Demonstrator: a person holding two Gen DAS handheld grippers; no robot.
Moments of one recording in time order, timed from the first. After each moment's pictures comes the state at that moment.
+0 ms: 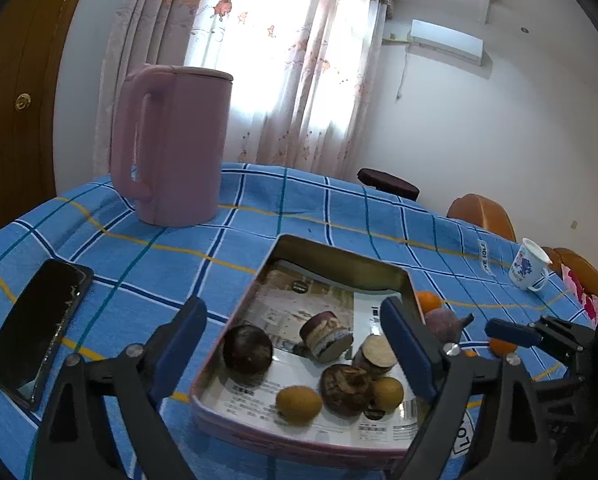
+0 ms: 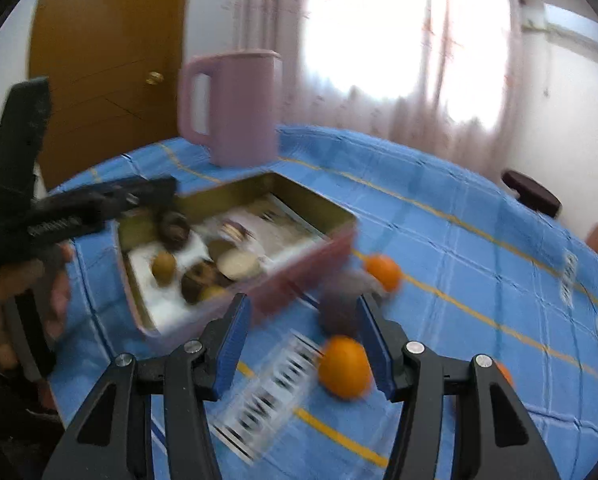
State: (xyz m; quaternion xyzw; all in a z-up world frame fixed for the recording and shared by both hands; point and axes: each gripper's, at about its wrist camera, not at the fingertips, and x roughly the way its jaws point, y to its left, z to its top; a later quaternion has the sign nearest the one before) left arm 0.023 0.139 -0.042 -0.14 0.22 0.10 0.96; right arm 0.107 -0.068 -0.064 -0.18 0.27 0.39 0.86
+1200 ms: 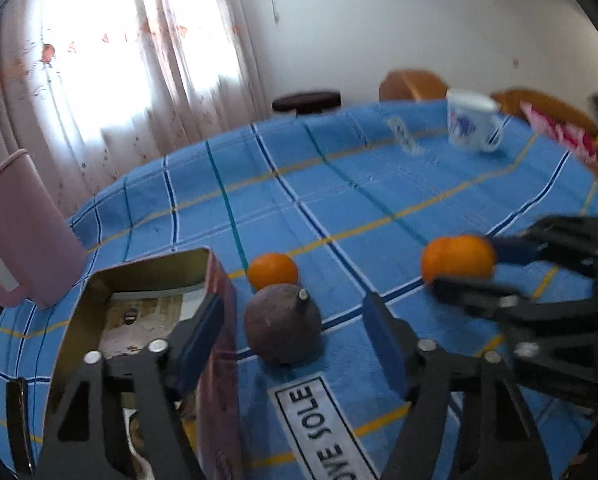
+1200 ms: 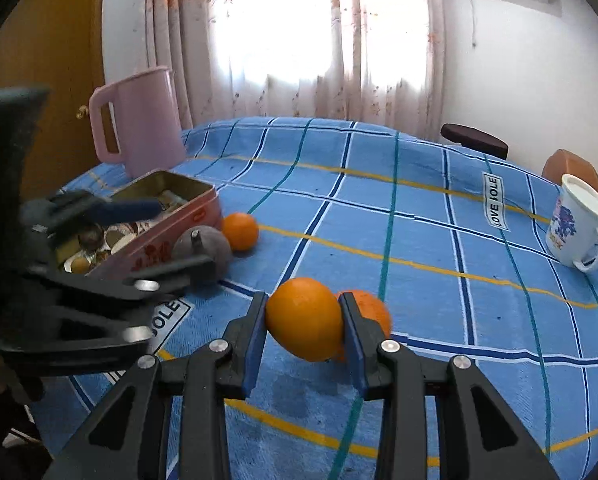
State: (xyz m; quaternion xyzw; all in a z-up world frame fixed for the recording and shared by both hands) left arm 0.125 -0.028 -0.050 0.09 0.35 0.00 0.93; right arm 0.144 -0.159 -0.065 -0.09 0.29 0.31 0.90
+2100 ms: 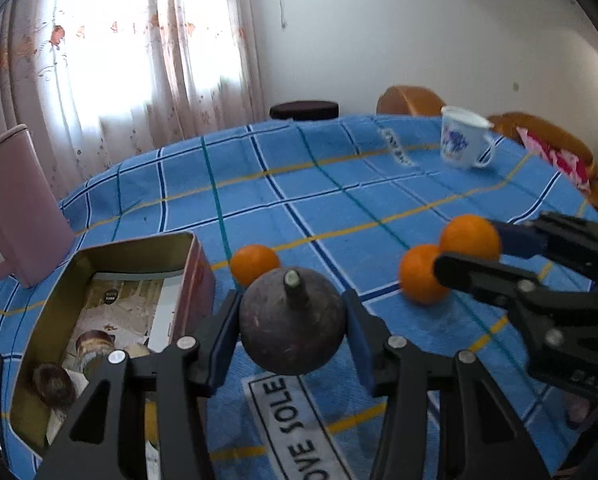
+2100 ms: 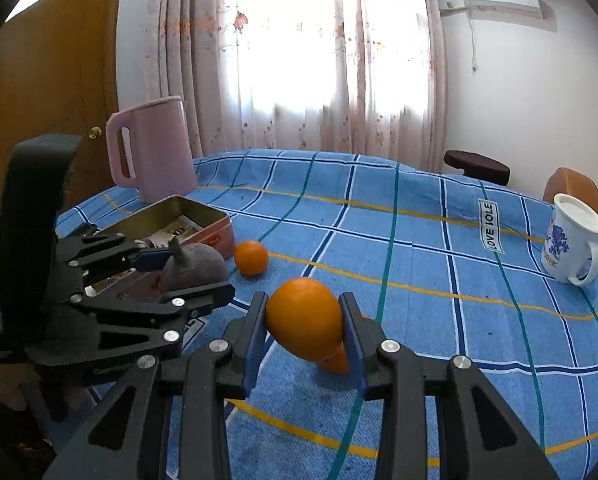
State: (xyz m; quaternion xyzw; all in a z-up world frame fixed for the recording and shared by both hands) left arm 0.102 -0.027 -0.052 0.04 0.32 -0.02 0.95; right arm 0.126 -0.166 -0.055 -0.08 0.24 0.33 0.91
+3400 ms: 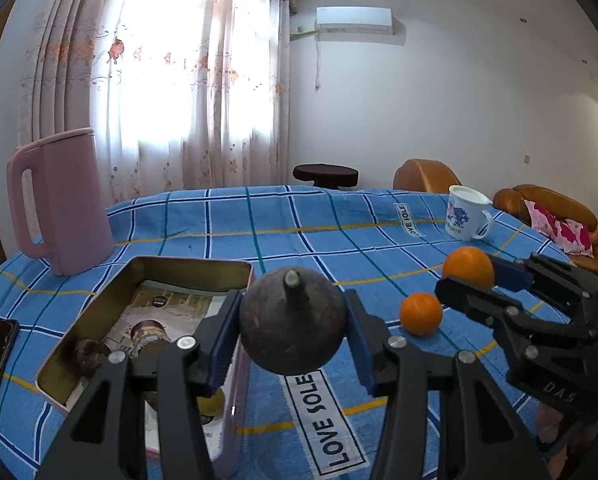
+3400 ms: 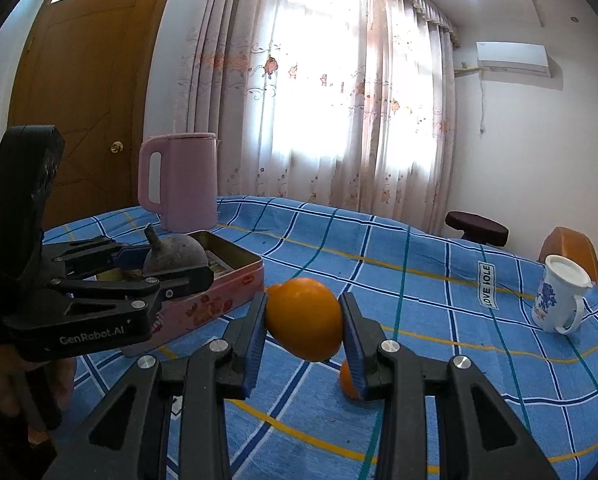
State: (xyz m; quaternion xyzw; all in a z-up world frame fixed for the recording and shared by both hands) left arm 0.044 0.008 -0.032 -0.03 0.20 0.01 0.98; right arm 0.085 -0.151 -0.045 -0.10 0.14 0.34 0.93
